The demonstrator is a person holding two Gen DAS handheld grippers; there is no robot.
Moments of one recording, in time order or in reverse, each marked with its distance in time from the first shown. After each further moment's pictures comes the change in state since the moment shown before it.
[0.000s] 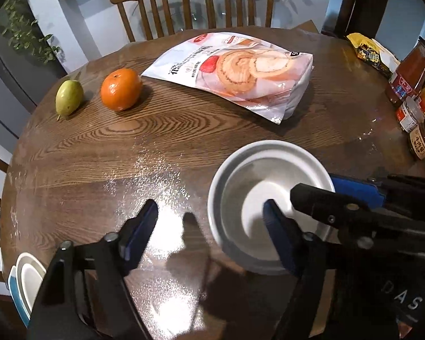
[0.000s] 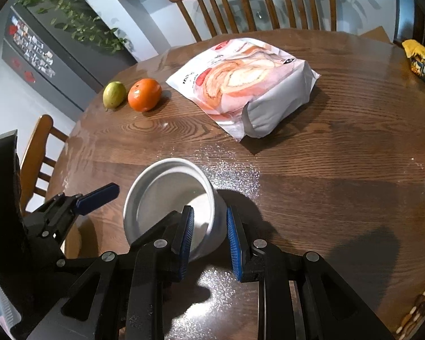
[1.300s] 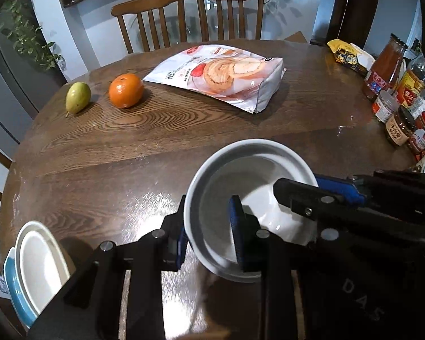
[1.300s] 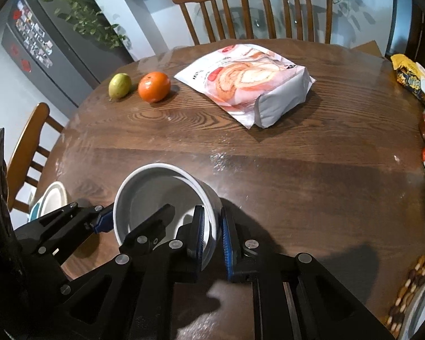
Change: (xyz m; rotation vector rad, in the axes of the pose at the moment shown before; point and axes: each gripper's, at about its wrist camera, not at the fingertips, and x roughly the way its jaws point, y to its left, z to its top) left arm -0.043 -0.009 -0.040 0.003 -0.085 -0.031; right arm -0.029 0.034 -0.035 -0.048 -0.047 -0.088
